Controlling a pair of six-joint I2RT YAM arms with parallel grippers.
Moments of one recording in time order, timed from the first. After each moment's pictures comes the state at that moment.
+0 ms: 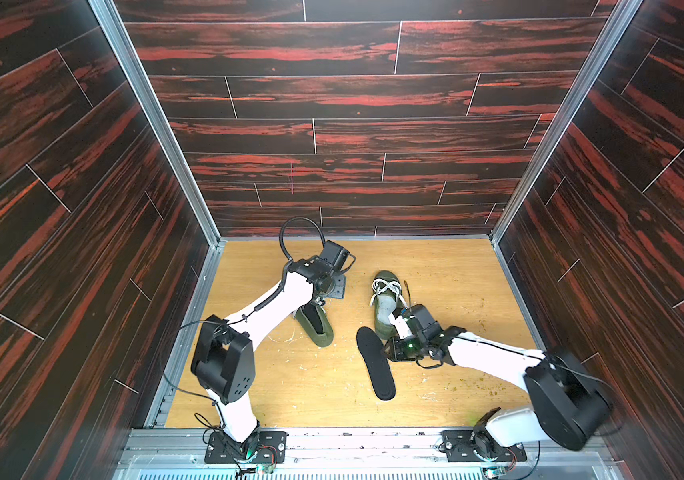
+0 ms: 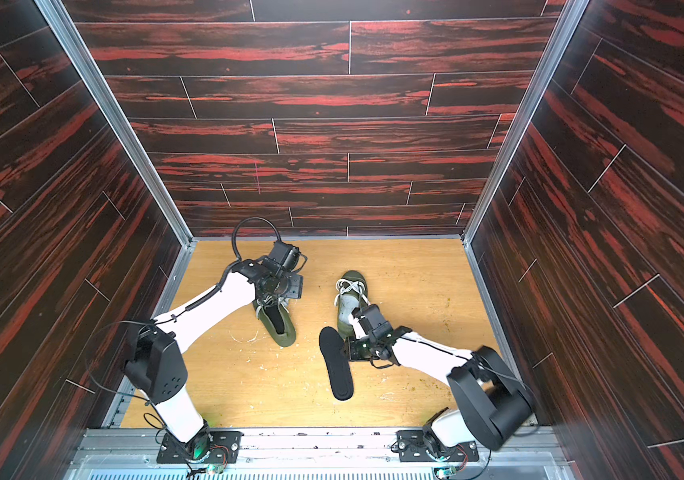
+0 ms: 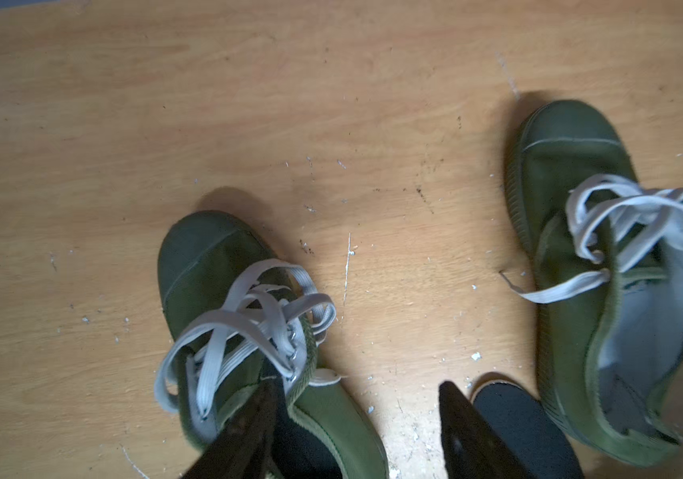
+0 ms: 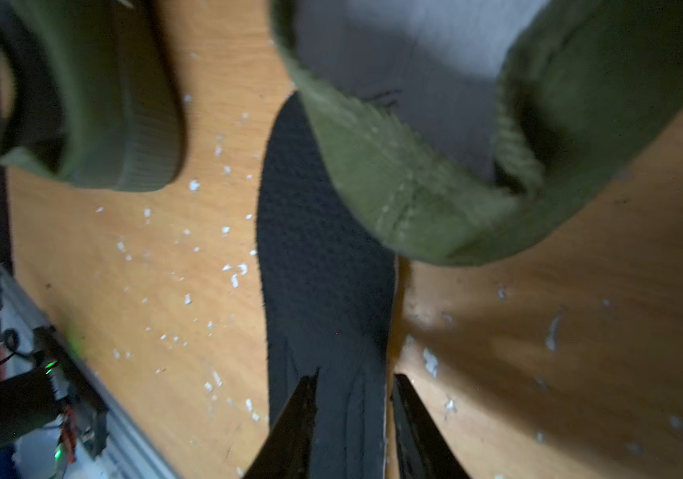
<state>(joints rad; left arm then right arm) -0.56 1.75 1.52 -0.77 -0.20 -0.38 0.67 1.48 0.68 -0.23 -0.28 0.56</state>
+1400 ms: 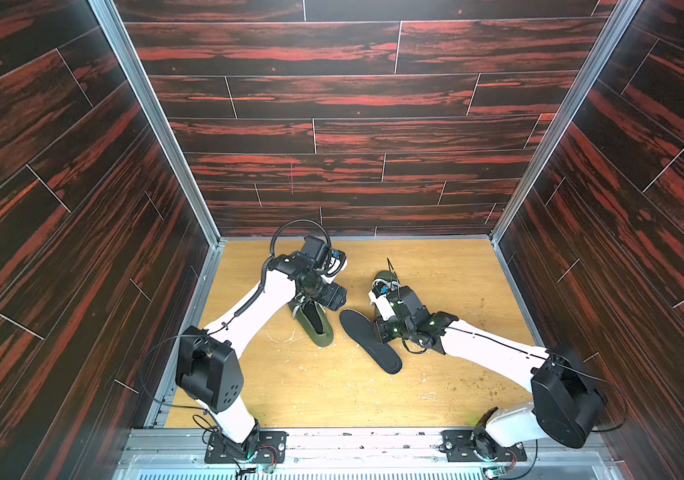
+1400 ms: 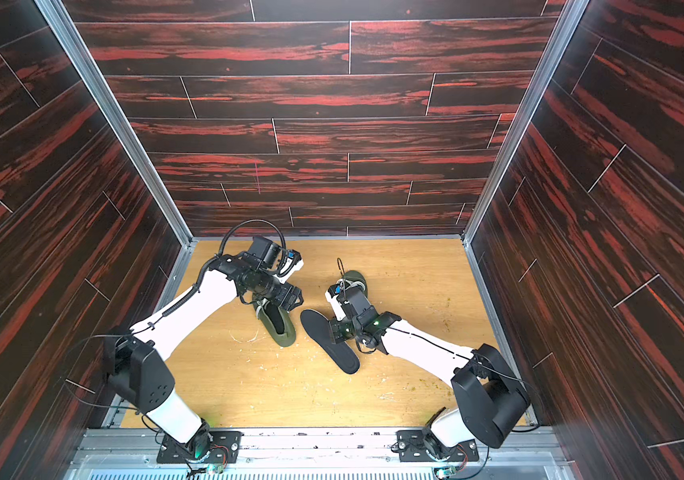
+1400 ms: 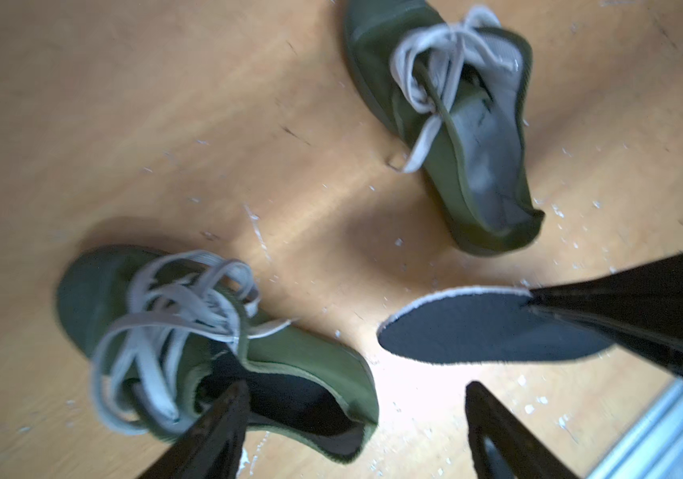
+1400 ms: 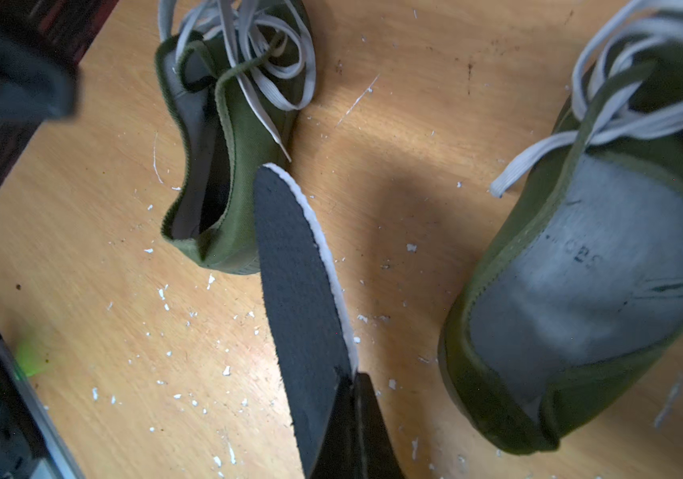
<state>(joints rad) -0.46 1.70 1.52 -0.92 0.27 0.12 0.76 1.47 0.91 -0.26 -0.12 0.26</state>
